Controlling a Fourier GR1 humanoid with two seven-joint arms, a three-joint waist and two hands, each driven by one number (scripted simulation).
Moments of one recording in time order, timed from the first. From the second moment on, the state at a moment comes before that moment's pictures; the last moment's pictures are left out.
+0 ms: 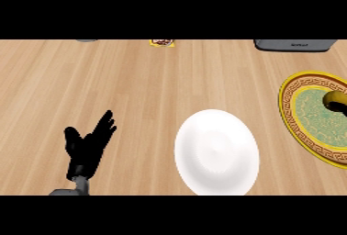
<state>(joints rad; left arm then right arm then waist) 0.00 0.08 -0.08 -1.45 0.08 0.04 0.22 -0.61 -0.66 -0.47 -0.31 0.02 -0.12 -0.65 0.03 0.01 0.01</state>
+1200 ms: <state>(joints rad) 0.01 0.09 -0.04 -1.45 0.09 0.02 0.22 -0.24 -0.85 -0.45 -0.27 0.01 0.35 -0.87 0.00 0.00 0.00</state>
